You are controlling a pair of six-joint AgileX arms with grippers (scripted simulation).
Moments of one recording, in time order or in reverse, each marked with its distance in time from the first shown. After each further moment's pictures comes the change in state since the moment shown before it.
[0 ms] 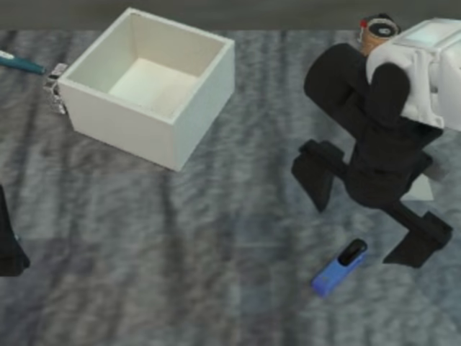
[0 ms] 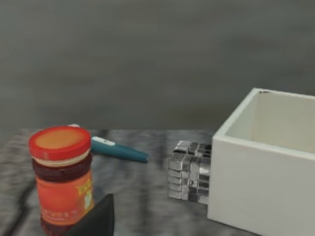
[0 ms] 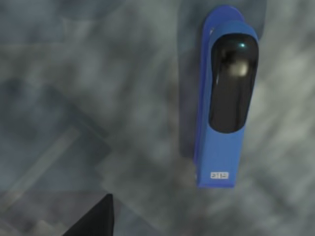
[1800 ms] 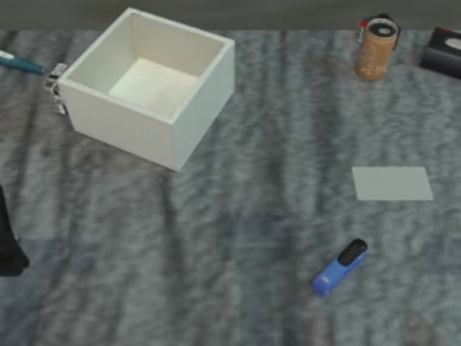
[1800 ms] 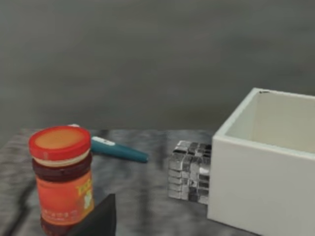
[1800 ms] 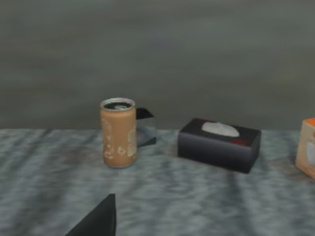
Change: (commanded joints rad) left arm 0.000 0.000 0.000 0.000 0.000 0.000; right arm -0.618 -1.799 -1.349 1.117 0.000 -1.429
